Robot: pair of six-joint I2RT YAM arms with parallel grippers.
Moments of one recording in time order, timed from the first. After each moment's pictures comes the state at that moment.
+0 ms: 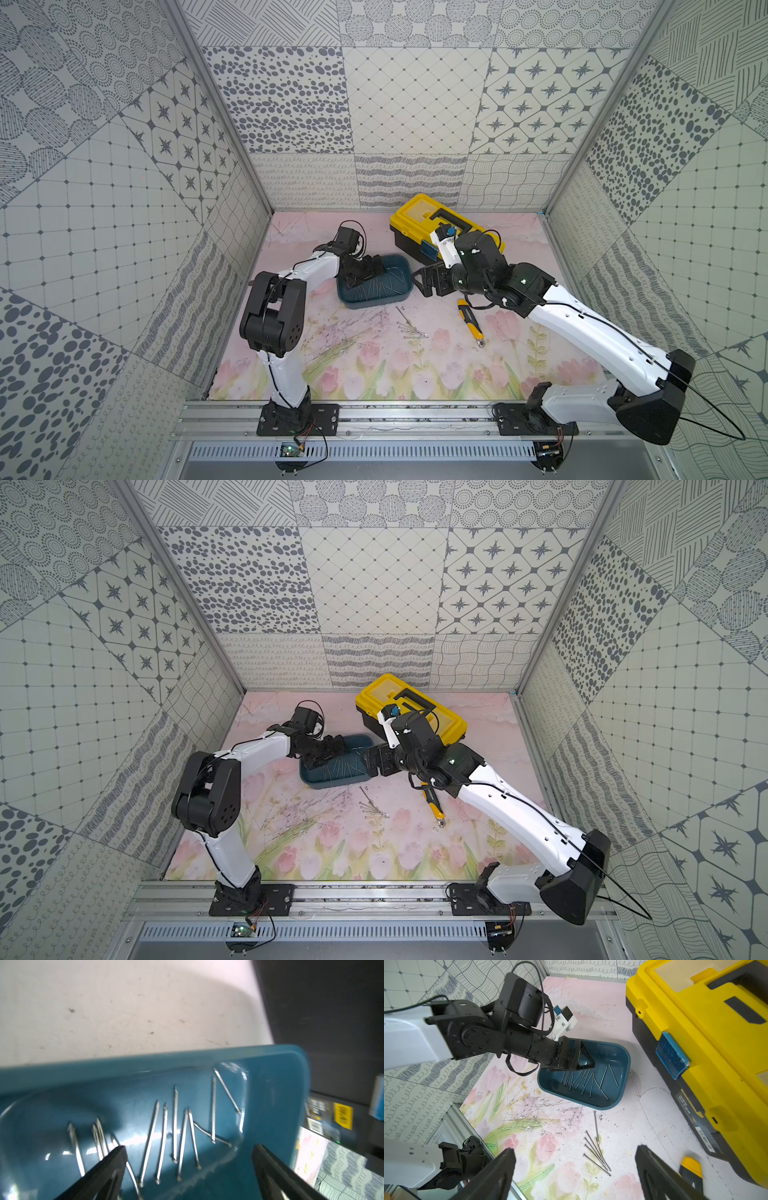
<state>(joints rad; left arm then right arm) -0.24 1.83 1.26 -0.51 0.37 -0.54 0.82 1.31 1.35 -0.68 0.00 0.39</state>
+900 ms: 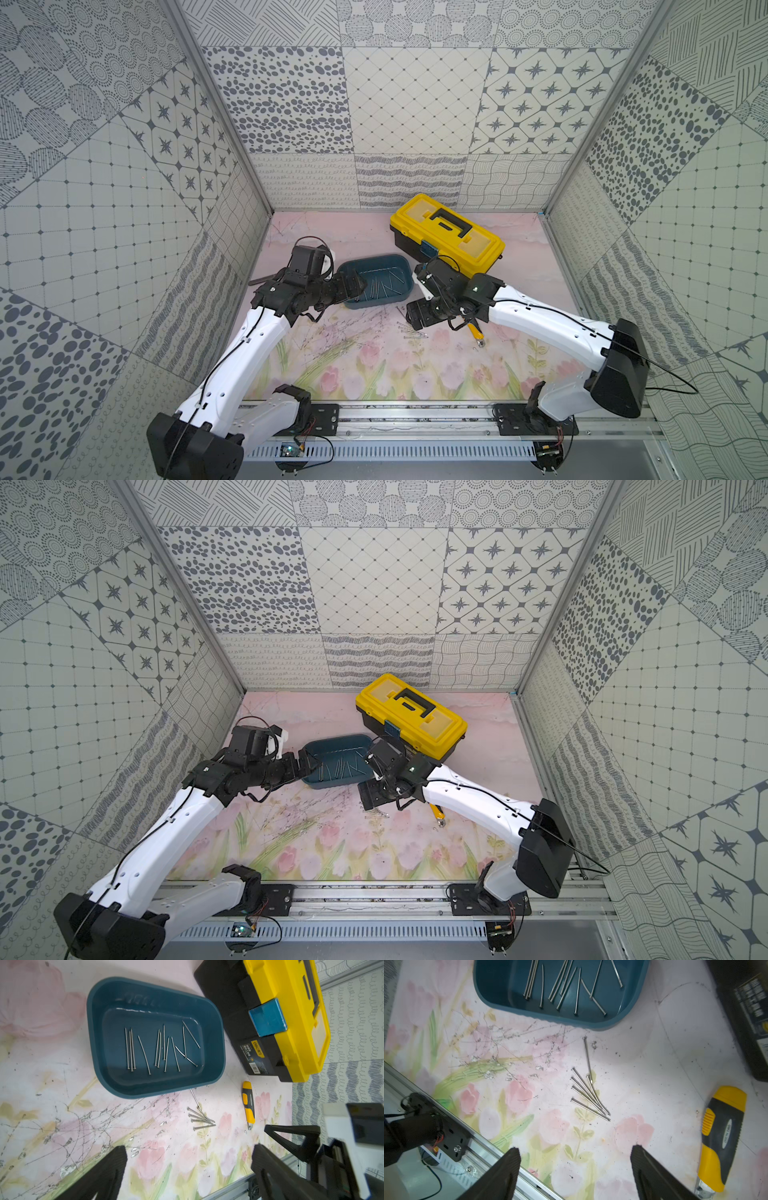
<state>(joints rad) -0.25 1.07 1.04 -0.84 0.31 -0.58 0.94 1.51 1.25 -0.84 0.02 0.51</state>
